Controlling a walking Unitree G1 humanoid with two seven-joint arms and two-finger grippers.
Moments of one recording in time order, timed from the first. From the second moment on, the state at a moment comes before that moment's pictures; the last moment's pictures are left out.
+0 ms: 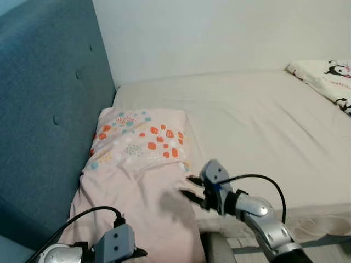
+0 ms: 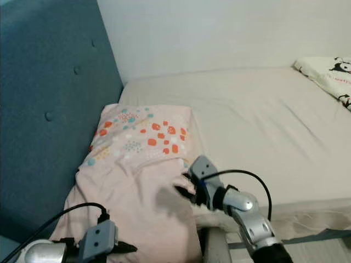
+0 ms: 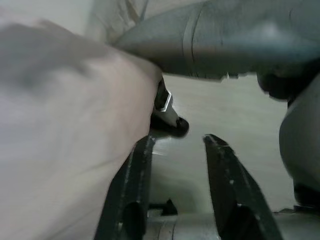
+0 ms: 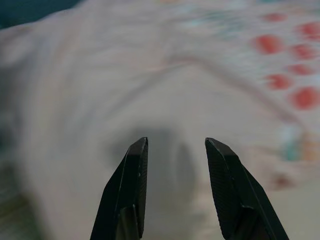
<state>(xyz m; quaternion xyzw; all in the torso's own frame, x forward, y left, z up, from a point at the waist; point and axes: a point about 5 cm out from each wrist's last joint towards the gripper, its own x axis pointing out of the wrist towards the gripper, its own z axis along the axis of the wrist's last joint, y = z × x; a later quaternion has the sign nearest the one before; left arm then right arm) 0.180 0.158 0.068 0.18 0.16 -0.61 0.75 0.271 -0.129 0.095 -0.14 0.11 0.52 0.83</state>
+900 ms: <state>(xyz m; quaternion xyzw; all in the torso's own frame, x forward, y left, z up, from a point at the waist) 0.238 0.126 0.005 0.36 0.18 -0.46 0.79 0.231 -0.129 0.100 -0.13 0.20 0.62 0.75</state>
